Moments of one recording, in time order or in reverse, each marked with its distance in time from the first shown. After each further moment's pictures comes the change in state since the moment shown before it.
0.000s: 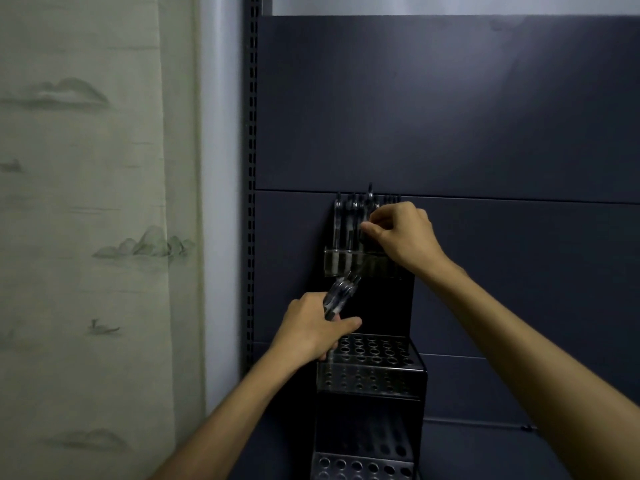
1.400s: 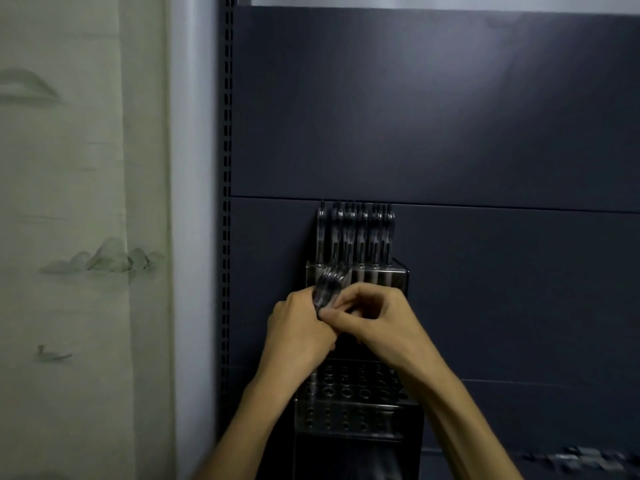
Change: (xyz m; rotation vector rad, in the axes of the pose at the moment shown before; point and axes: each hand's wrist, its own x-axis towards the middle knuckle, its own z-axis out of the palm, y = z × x) left_hand 0.022 0.019 0.007 0.010 0.174 0.010; right_hand -0.084 -0.005 0.025 0.698 -0.255 0.194
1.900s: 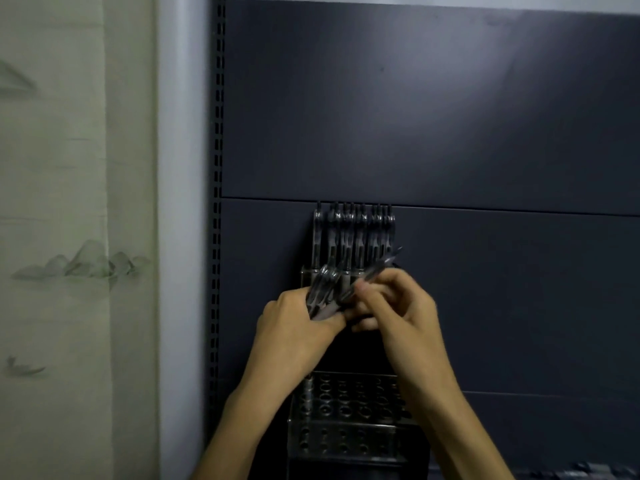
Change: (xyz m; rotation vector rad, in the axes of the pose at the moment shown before) left_hand 0.012 -0.003 0.000 -0.025 0.054 0.044; right_hand -0.003 0.003 0.000 0.331 0.267 -0.109
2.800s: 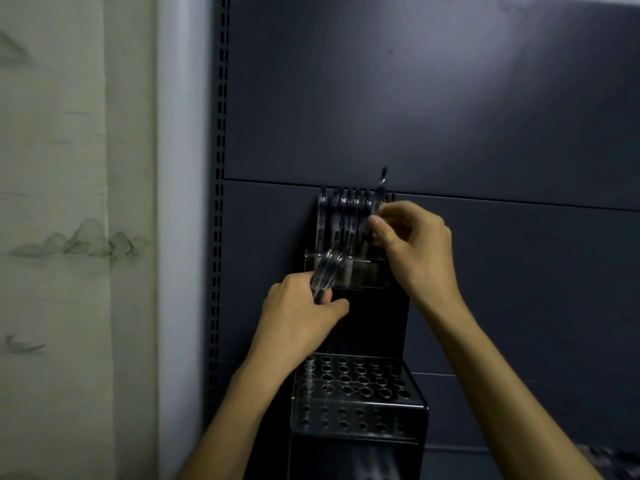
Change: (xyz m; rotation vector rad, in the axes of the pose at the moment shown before) left_hand -0.001 -0.005 -0.001 -0.116 -0.028 0.066; right_hand 0.071 -0.013 -0.013 -0.672 0.157 -0.322
